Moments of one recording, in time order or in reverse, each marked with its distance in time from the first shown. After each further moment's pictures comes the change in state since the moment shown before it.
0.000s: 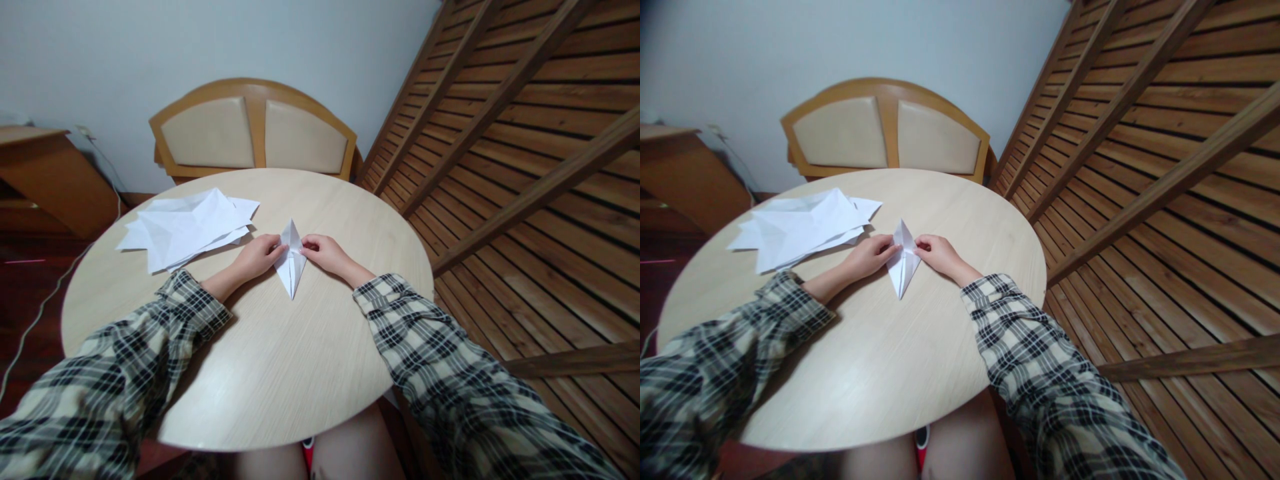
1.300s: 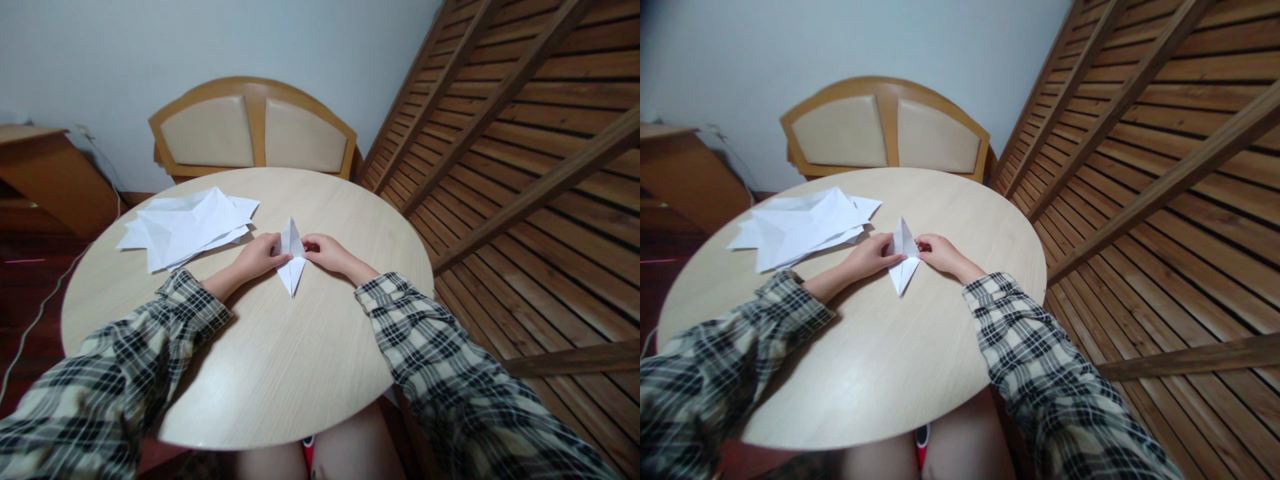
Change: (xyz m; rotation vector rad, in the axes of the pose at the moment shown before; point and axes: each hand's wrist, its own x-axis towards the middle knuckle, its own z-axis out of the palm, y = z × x) left_hand -0.001 0.000 0.001 0.042 -0.012 -0.021; right_hand 0.002 0.003 -0.008 -0.059 -0.124 -0.054
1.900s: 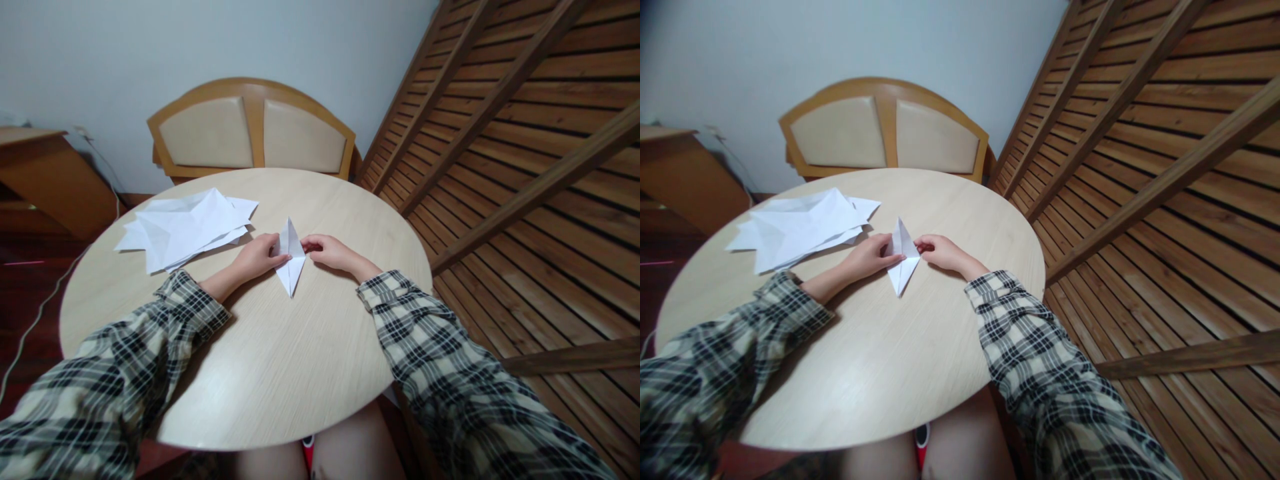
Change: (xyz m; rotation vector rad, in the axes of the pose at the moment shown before) left_hand 0.000 -0.001 0.002 -0.027 0.053 0.026; right_hand -0.005 -0.004 -0.010 0.159 -0.112 0.023
